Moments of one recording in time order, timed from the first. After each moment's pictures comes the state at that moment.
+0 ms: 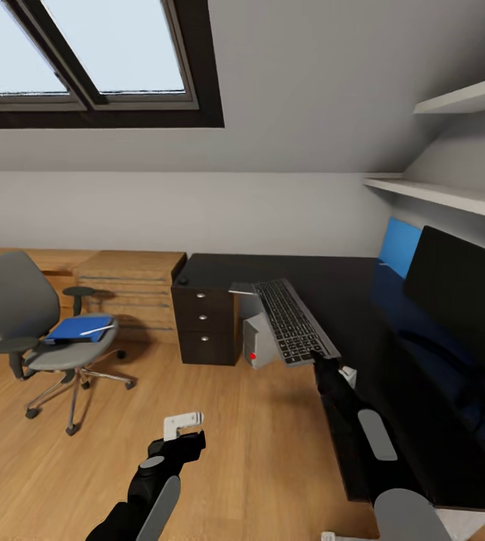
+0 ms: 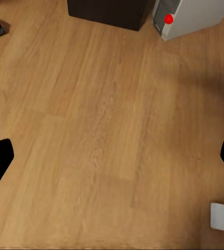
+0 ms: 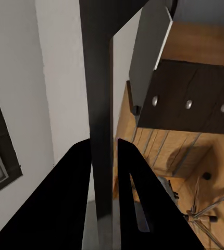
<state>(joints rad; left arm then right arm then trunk) -0.22 -0.06 -0.33 -1.31 0.43 0.52 0.53 -0.56 0.12 -0.39 -0.85 -1.00 0.43 0.36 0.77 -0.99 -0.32</state>
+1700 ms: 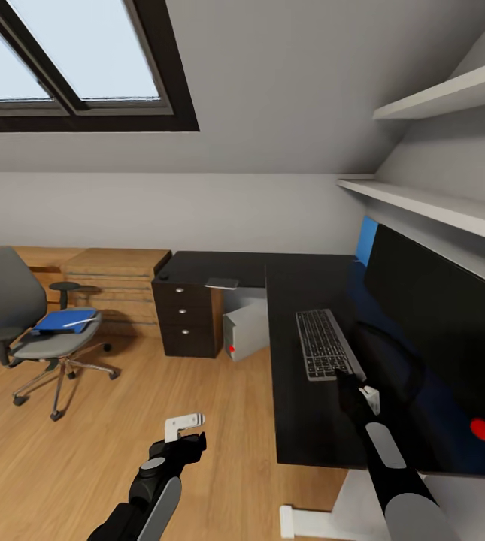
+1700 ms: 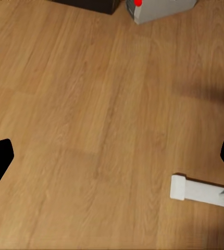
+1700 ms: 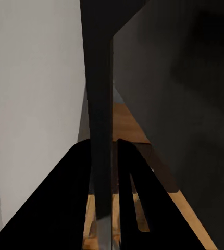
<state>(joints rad) -0.22 -0.06 -0.34 -1.30 0.43 0.51 0.53 -0.56 0.06 -0.43 -0.72 -1.02 0.18 0.27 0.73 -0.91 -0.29</state>
